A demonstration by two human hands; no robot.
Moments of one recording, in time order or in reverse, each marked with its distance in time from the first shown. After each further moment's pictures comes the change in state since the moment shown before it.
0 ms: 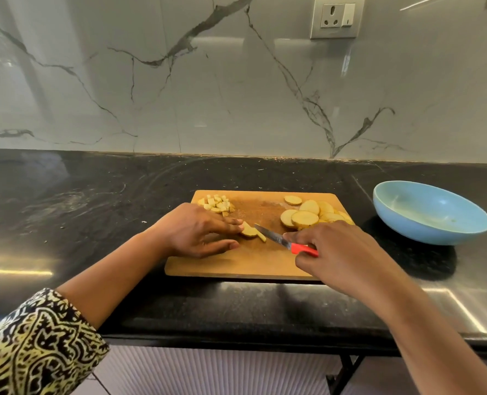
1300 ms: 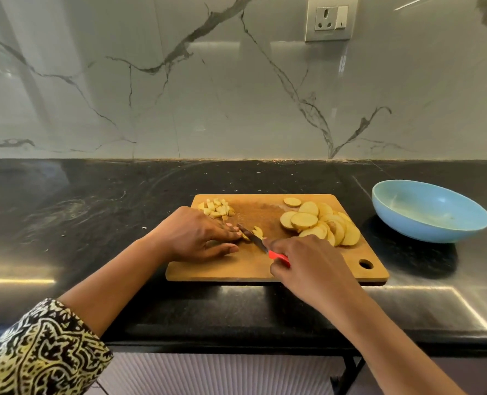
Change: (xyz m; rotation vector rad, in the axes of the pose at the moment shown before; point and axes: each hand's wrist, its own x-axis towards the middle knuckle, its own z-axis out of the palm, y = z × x) left_hand 0.000 -0.002 0.002 0.114 -0.012 0.002; right_hand 0.009 -0.019 0.037 0.086 0.109 -0.034
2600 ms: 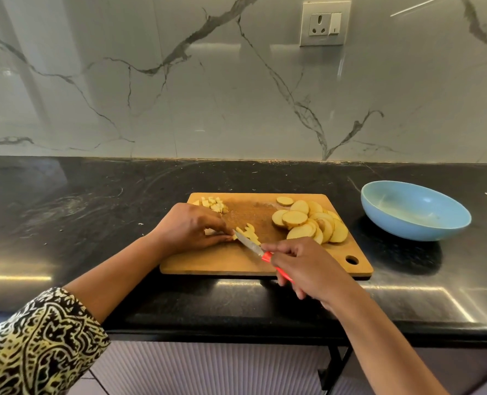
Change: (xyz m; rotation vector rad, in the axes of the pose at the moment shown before) left_hand 0.004 0.001 0.012 -0.059 0.206 -0.065; right_hand -0.012 0.018 -0.001 0.717 -0.211 0.334
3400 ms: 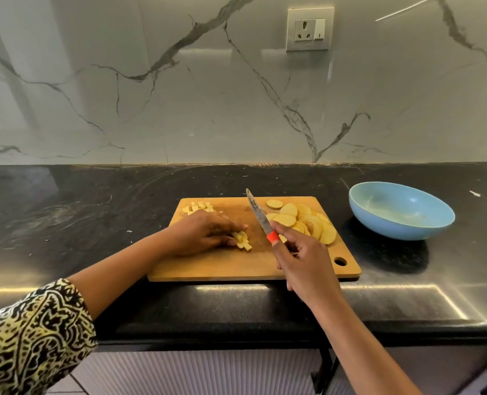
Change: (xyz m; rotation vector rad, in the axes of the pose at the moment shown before) left_hand 0.030 0.007 0.013 -0.308 -0.422 -0.286; right_hand 0.009 0.024 0.006 0.030 0.393 -0.213
